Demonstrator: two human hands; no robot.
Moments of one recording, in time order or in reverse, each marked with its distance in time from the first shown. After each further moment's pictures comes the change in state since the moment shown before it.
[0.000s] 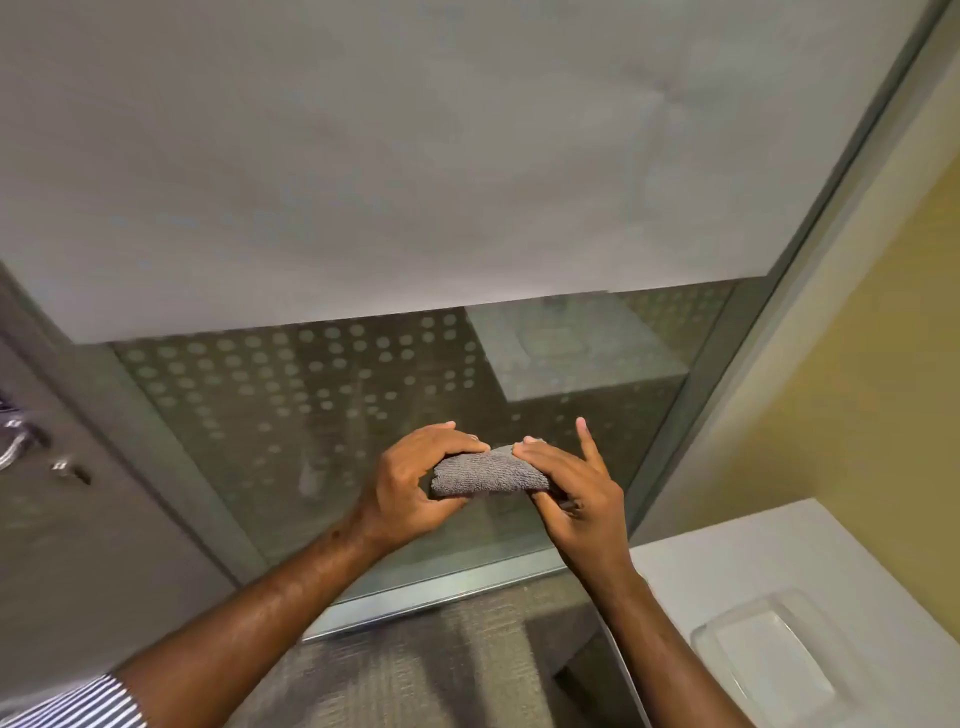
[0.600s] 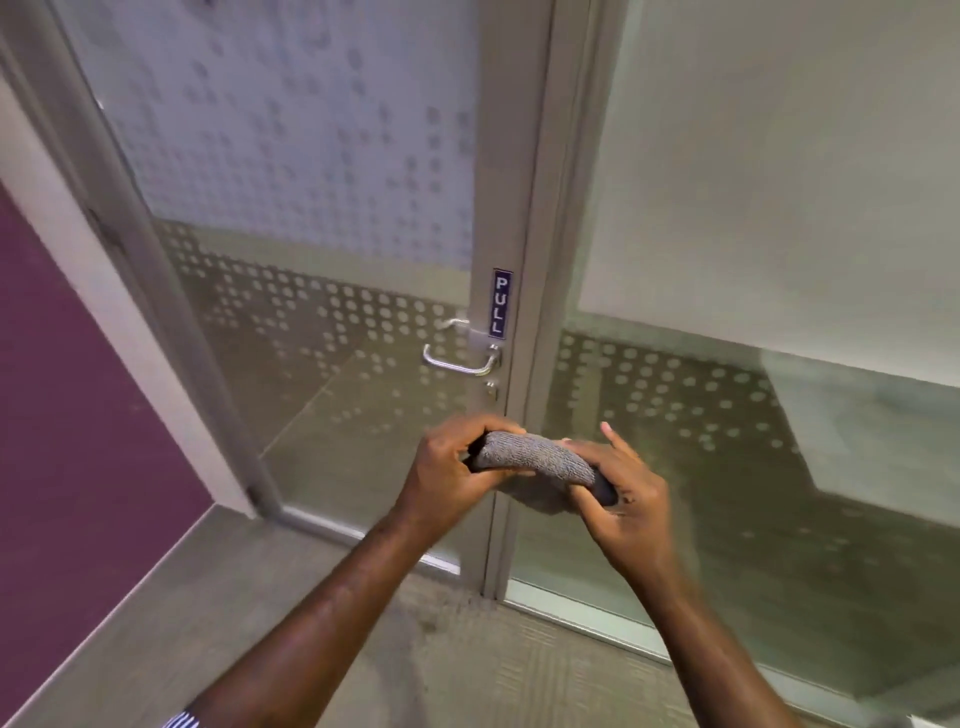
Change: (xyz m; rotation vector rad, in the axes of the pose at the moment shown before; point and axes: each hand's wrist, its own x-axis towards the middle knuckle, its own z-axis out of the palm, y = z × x) left_hand -0.226 0.059 -0.349 0.212 0.465 -0.350; right_hand 0.002 -0.293 0.266 0.410 -0.286 -0.228
